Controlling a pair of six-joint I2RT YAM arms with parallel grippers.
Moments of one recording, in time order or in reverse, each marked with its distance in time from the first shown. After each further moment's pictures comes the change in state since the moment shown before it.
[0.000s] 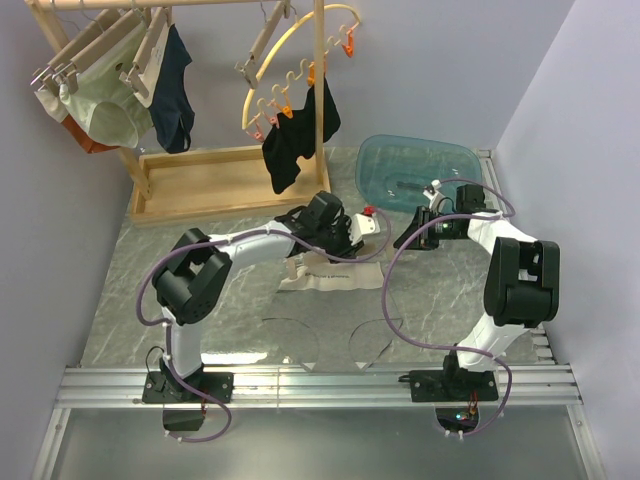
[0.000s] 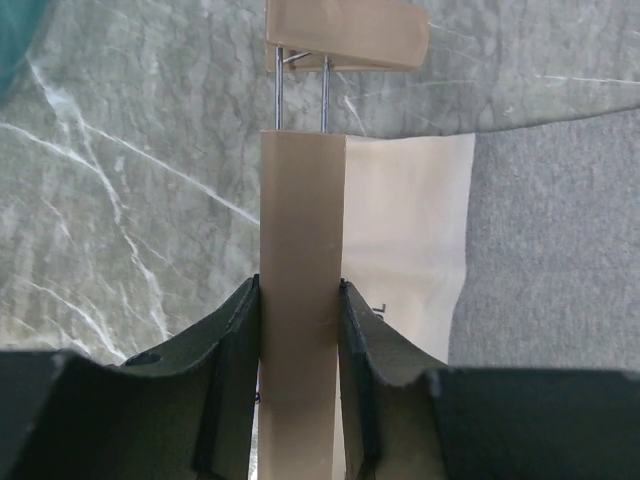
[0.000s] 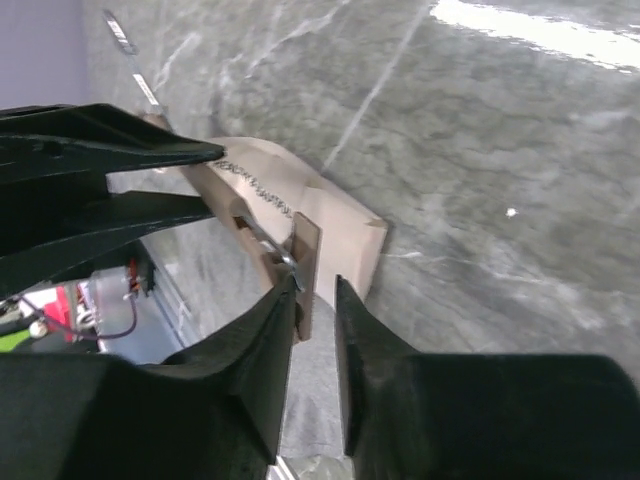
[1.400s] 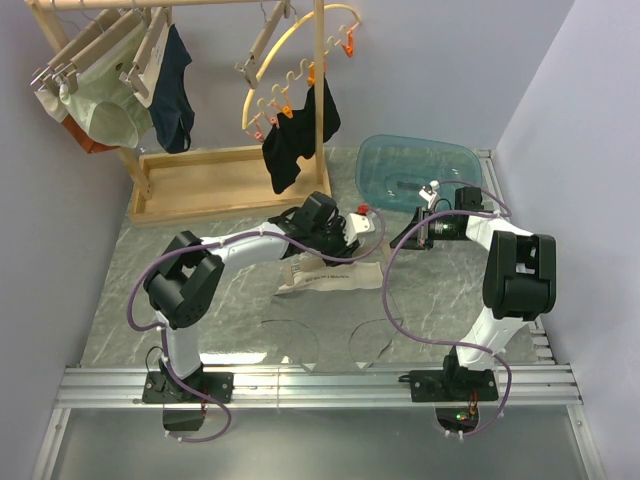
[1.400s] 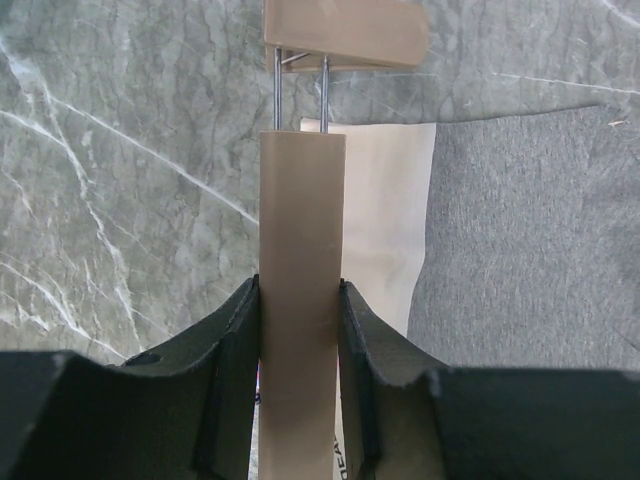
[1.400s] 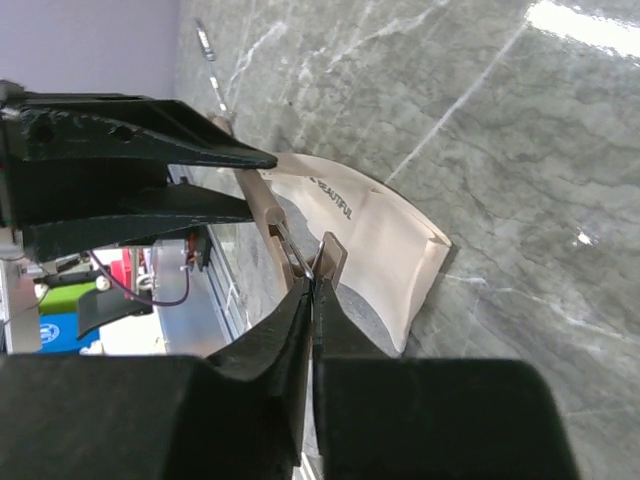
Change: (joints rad) left arm 0.010 -0.059 -0.060 -0.002 0.045 -0.070; right arm 0.003 0.055 -0.002 0.034 -0.207 -0.014
